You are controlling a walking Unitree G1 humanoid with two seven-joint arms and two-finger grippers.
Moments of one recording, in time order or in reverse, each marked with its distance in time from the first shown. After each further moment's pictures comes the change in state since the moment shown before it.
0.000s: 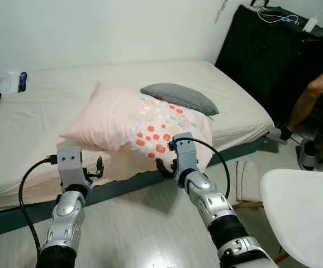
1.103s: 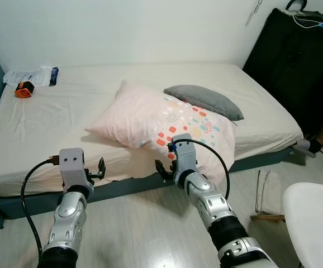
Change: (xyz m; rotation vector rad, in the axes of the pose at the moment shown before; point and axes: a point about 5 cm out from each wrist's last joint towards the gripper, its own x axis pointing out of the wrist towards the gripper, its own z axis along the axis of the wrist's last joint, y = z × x) left arm -0.002 0.000 -0.001 0.003 -0.002 -0.001; right arm 0.001 0.004 0.001 0.013 -0.011 0.015
